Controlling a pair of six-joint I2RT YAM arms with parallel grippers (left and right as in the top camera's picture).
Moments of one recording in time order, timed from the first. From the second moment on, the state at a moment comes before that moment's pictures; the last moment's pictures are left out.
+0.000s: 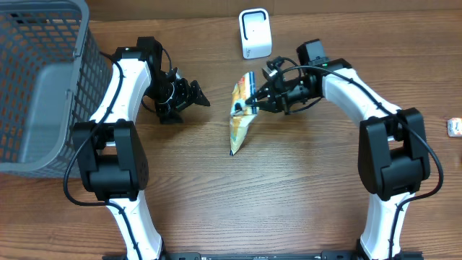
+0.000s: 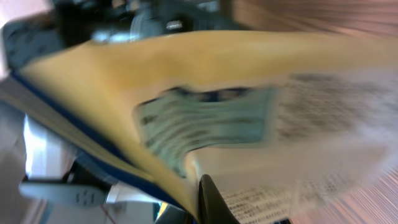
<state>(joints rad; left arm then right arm) 0.00 2.12 1.73 -1.22 0.49 -0.31 0.25 2.13 1.57 -0.75 -1.35 0.40</state>
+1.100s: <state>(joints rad) 0.00 2.12 1.73 -1.20 0.48 -0.31 0.27 2.13 2.00 -1.52 -0.09 0.09</state>
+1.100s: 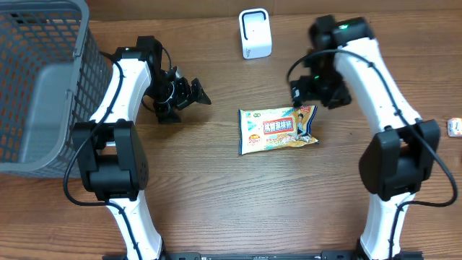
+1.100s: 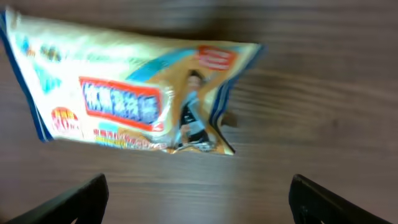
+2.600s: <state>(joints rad) 0.00 2.12 1.73 -1.15 0.39 -0.31 0.45 2.13 1.57 -1.04 -0.05 -0.75</state>
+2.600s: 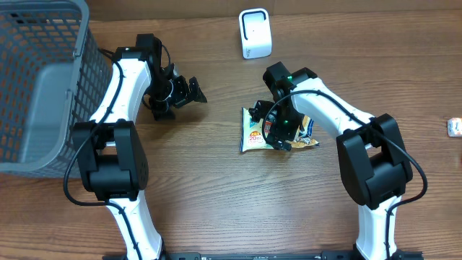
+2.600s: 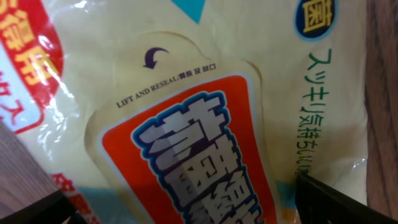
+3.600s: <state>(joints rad) 0.00 2.12 1.73 -1.15 0.39 -0.31 0.45 2.11 1.78 -0.76 -0.06 0.18</state>
